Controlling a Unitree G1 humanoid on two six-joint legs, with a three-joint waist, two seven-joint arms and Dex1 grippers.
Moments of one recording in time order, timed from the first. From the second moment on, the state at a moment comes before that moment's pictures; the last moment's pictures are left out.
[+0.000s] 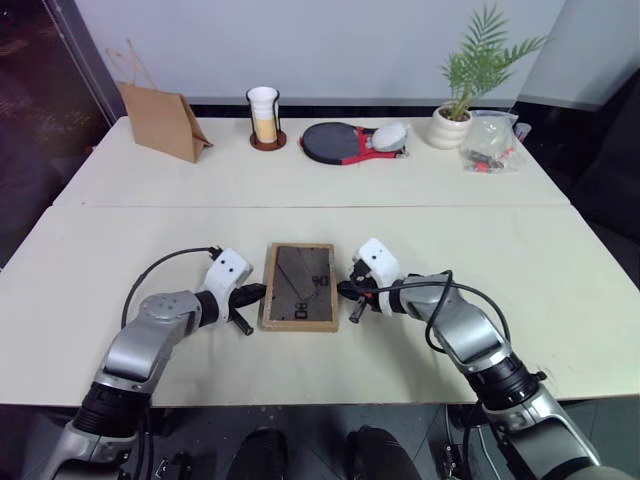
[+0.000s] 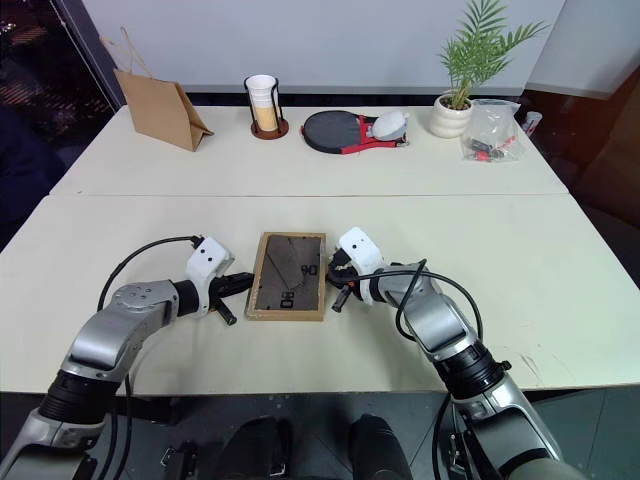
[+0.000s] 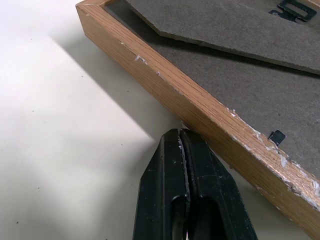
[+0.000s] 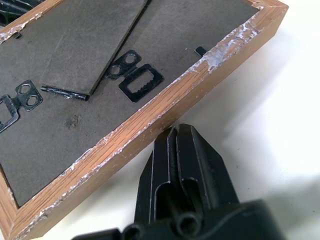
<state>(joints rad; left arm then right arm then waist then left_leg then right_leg) -0.28 0.58 -0.09 -0.16 -0.25 0.68 -0.71 -0.50 -0.43 0.37 -0.14 -0.02 0.73 0.74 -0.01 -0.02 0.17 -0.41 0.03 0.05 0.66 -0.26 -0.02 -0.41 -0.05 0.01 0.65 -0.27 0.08</state>
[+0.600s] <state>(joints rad) -0.45 0.59 0.26 -0.02 -0.85 1.49 -0.80 -0.50 -0.55 0.38 -0.18 0.00 0.67 0.85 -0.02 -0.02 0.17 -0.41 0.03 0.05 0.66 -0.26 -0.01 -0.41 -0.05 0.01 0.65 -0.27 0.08</state>
